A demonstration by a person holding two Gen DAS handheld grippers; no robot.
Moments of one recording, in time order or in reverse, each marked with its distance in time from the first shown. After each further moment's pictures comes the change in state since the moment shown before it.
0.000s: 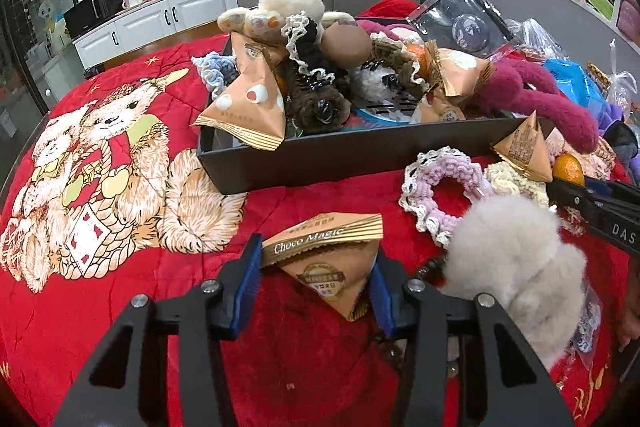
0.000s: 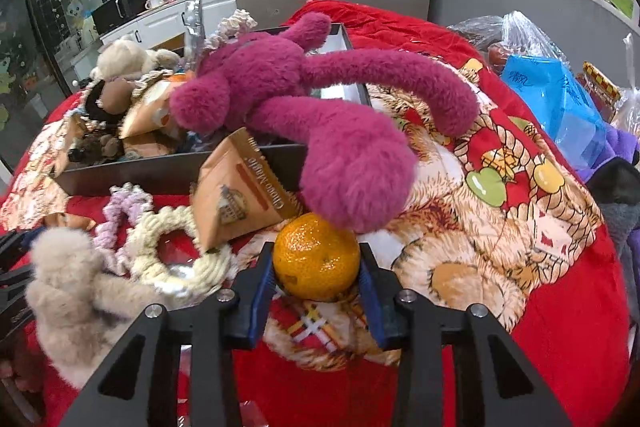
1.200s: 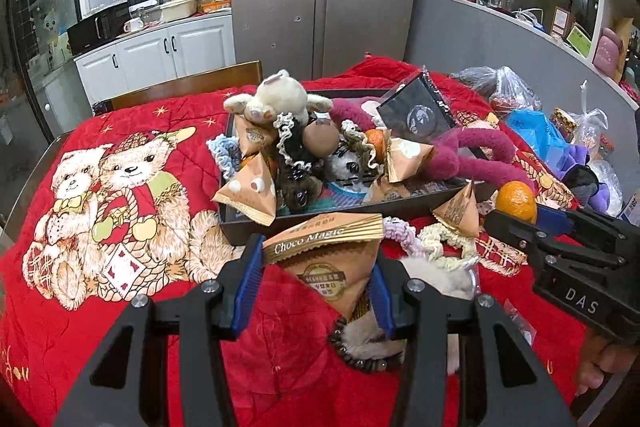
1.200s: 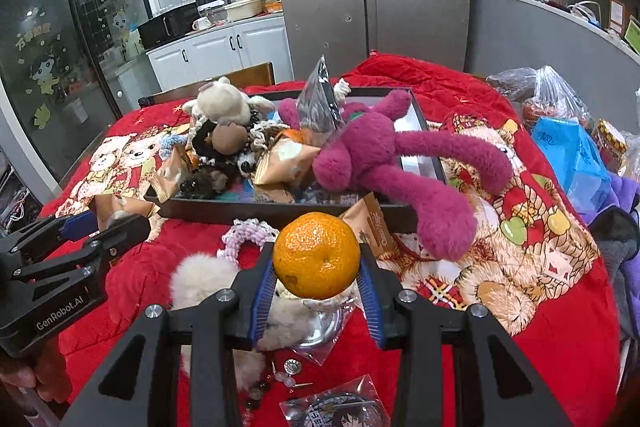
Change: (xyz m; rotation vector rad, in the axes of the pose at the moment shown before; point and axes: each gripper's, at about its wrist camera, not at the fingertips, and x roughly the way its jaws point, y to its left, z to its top) left arm -0.080 -0.012 0.027 -0.016 -0.117 -0.044; right arm -0.066 0.054 0.012 -0.061 -0.112 0.120
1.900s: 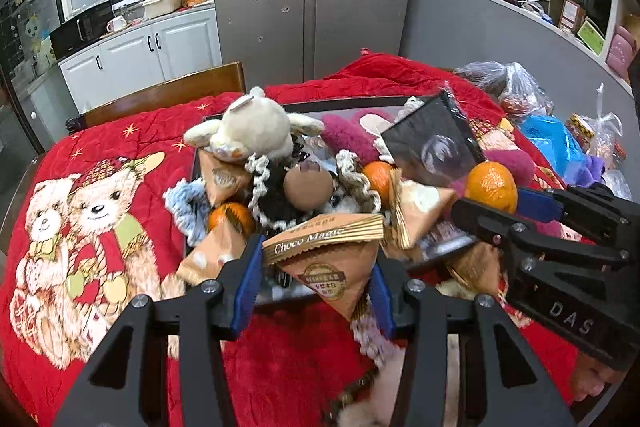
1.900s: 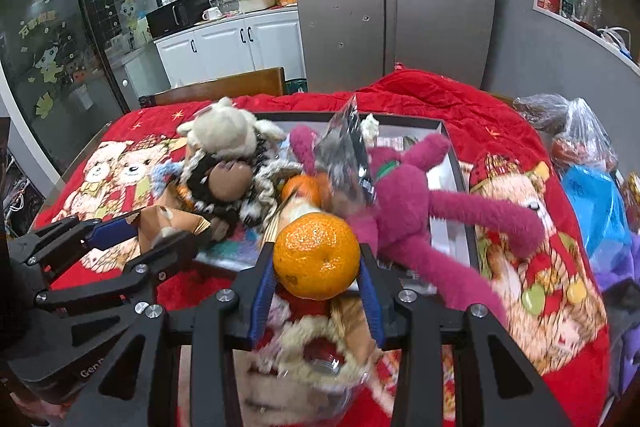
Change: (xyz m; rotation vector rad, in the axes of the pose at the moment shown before) left arm 0.067 -0.005 0.055 0.025 0.055 -0.020; right arm 0.043 0.011 0.056 -0.057 0.033 0.017
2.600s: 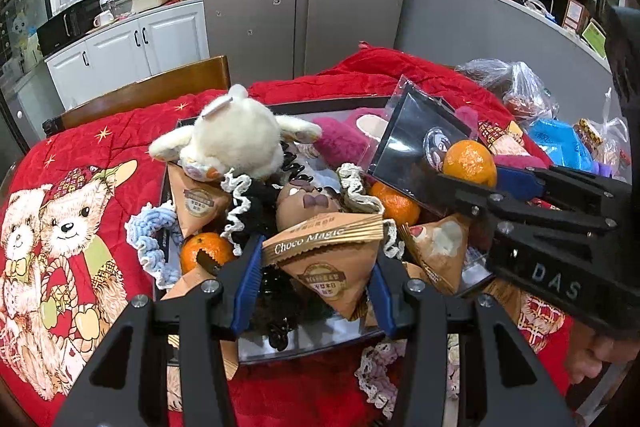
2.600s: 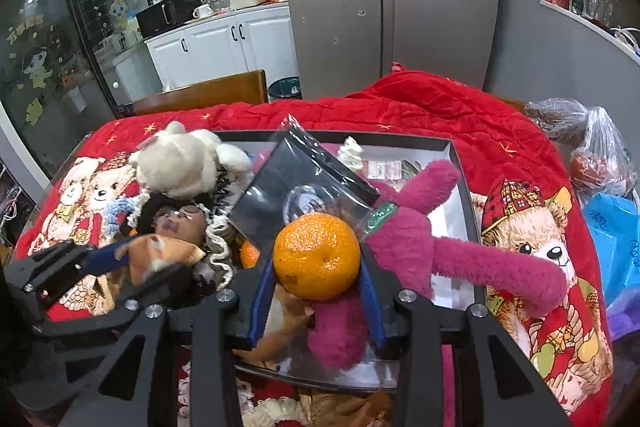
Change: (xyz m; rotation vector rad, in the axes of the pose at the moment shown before) left arm 0.042 0.006 0.015 0.011 0.016 -0.043; right arm 0.050 -0.016 0.036 0.010 0.013 -0.002
